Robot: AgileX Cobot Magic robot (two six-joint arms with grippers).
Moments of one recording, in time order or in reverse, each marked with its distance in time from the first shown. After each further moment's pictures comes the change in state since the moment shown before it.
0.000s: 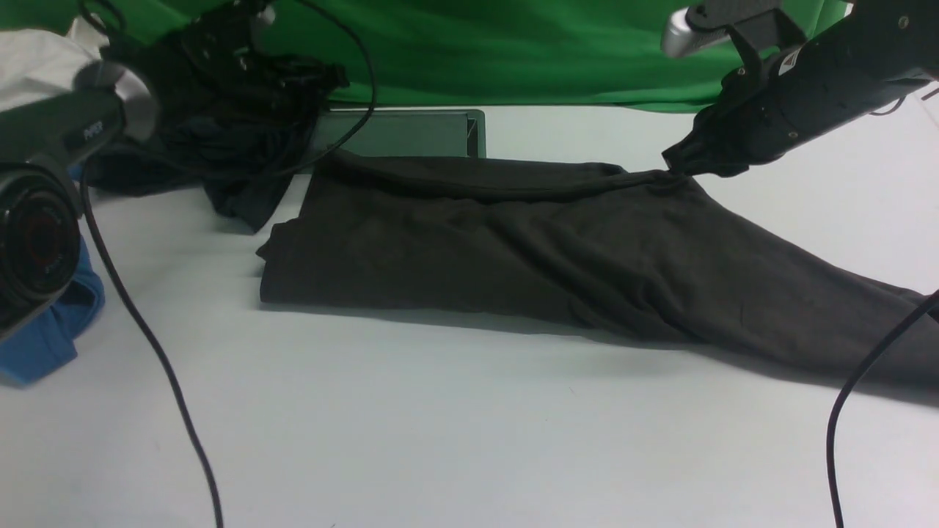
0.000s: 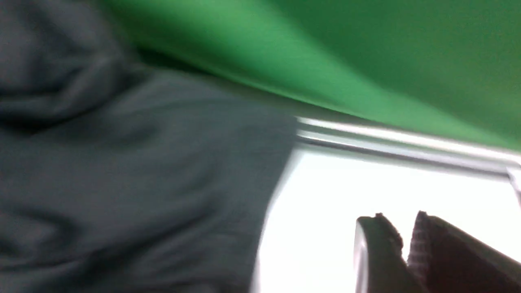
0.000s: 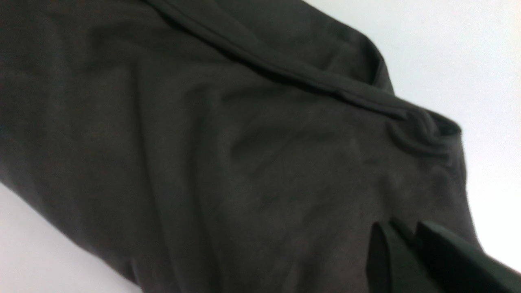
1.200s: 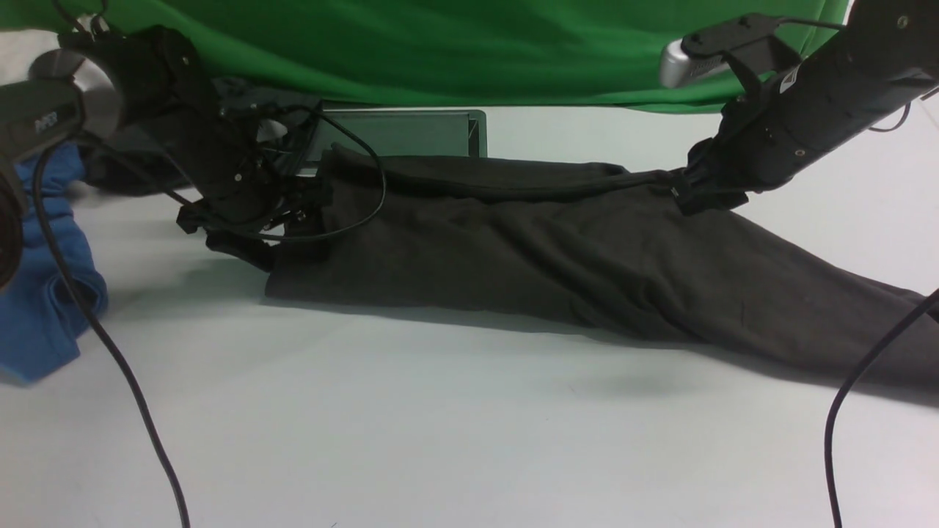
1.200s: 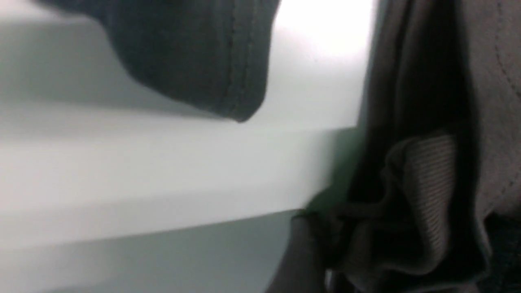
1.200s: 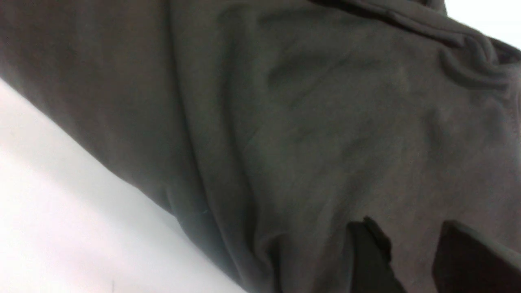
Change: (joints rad) right arm 0.001 0.000 0.000 0.005 0.129 -0.001; left arm 0.016 -0.105 0.242 0.225 0.558 -0.151
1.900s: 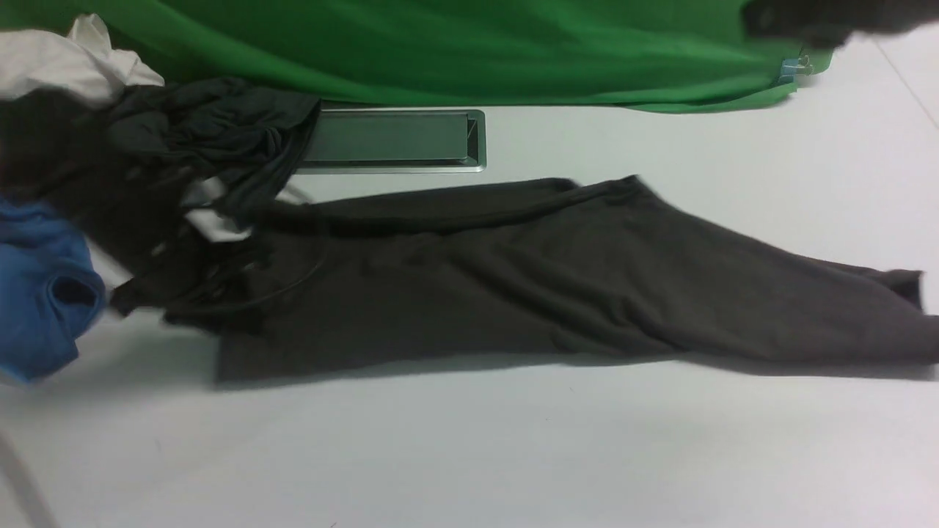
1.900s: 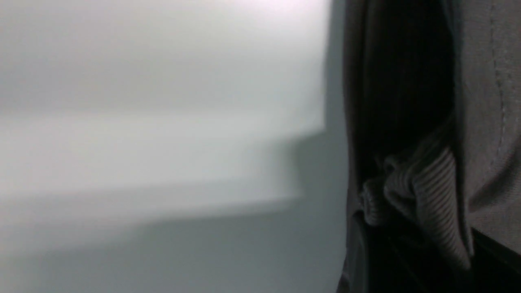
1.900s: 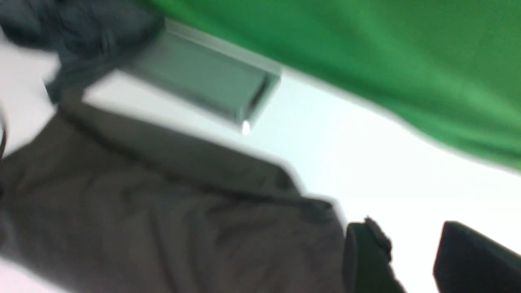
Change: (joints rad) right arm 0.000 -0.409 0.000 0.047 -0.083 0.050; left arm 0.147 -0.360 0.576 -0.138 -0.176 0.141
